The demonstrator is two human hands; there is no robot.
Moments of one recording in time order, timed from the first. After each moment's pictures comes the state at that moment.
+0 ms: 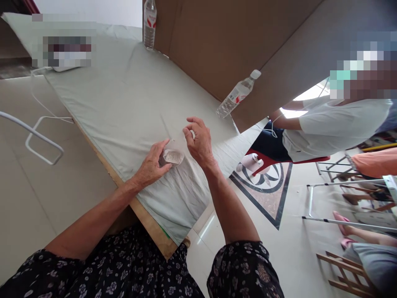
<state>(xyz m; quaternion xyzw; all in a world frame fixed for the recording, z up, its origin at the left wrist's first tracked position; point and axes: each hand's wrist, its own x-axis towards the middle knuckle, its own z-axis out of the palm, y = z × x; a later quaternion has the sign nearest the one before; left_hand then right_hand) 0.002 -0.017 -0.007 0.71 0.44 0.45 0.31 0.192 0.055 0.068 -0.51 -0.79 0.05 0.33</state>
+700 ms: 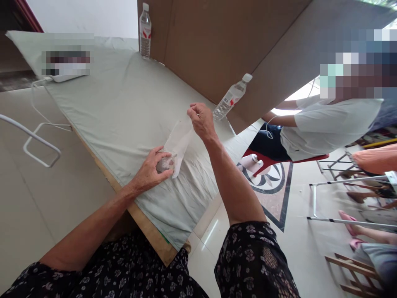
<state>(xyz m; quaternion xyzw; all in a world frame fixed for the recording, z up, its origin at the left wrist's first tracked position) 0.001 -0.022 0.005 0.71 0.46 0.40 0.34 0.210 0.149 0.080 -0.53 -0.74 0.12 0.39</state>
